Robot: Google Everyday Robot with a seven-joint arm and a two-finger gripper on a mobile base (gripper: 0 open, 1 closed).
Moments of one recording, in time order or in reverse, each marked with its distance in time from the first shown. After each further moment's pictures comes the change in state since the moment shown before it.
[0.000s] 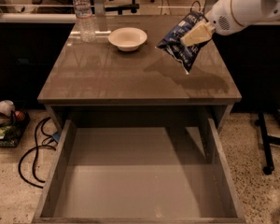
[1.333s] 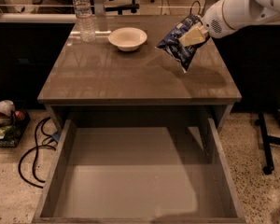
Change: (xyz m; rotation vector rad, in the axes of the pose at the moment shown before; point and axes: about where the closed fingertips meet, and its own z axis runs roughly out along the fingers) arm 0.008 -0.009 0.029 -0.022 0.014 0.034
